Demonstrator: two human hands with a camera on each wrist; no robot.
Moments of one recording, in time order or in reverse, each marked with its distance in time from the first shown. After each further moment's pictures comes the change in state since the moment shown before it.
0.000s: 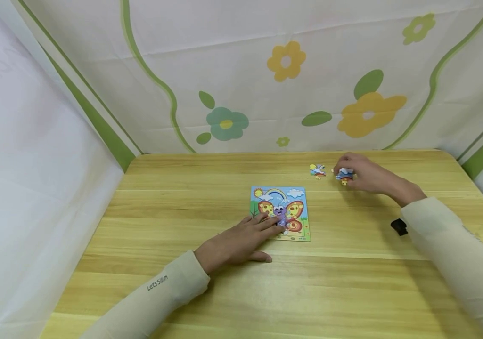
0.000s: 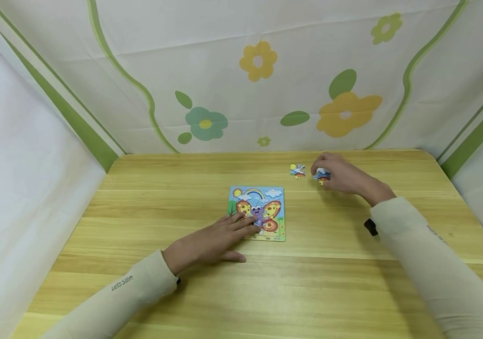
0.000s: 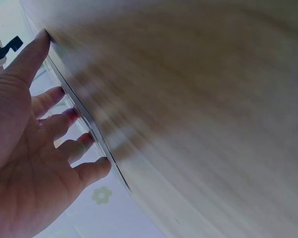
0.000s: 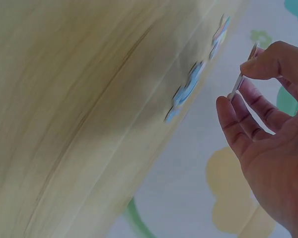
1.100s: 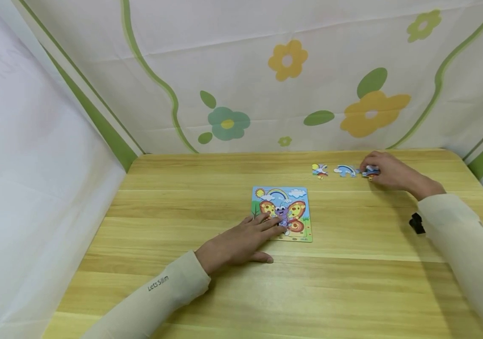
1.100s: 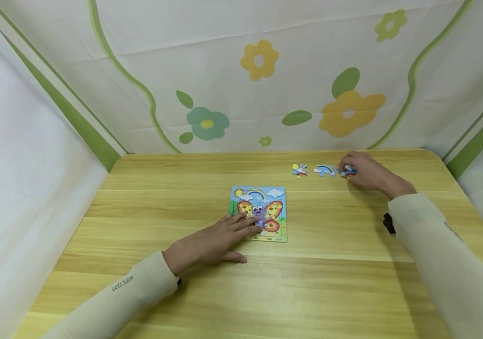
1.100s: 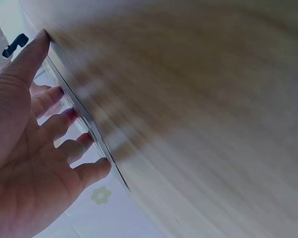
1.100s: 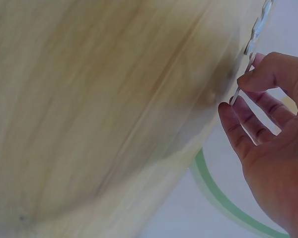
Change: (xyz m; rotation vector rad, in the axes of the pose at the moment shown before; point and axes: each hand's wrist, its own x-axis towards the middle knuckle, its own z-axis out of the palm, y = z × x) left_hand 0.000 -0.001 0.001 -0.011 0.006 0.000; right_hand -0.017 0.074 -0.005 -0.062 0.028 0.057
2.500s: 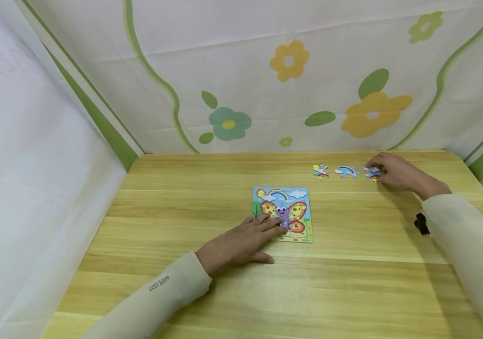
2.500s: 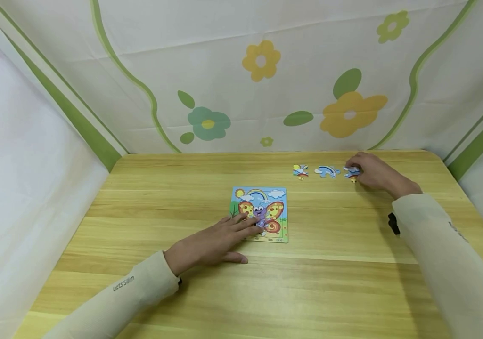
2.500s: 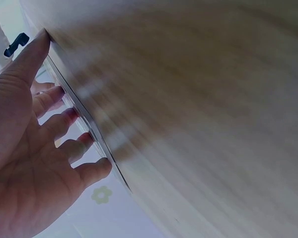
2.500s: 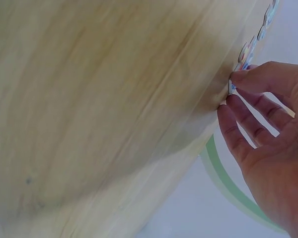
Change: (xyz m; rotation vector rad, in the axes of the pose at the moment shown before) left_hand -0.001 -0.001 0.001 -0.011 0.013 0.008; right_hand -0.006 0.013 -0.002 -0.021 -0.046 0.109
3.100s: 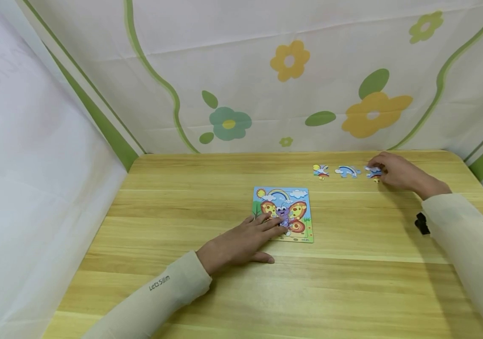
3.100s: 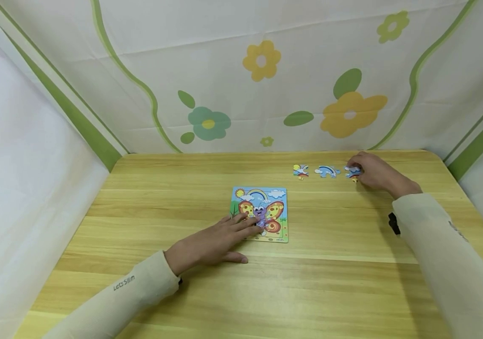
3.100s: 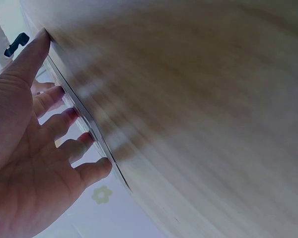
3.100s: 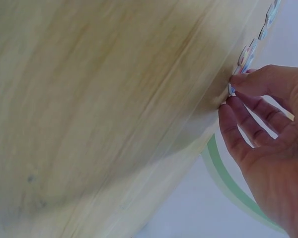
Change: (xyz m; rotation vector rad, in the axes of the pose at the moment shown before) left_hand 0.000 0.000 0.000 0.005 -0.004 0.000; right_hand -0.001 0.001 -0.001 -0.014 -0.005 0.015
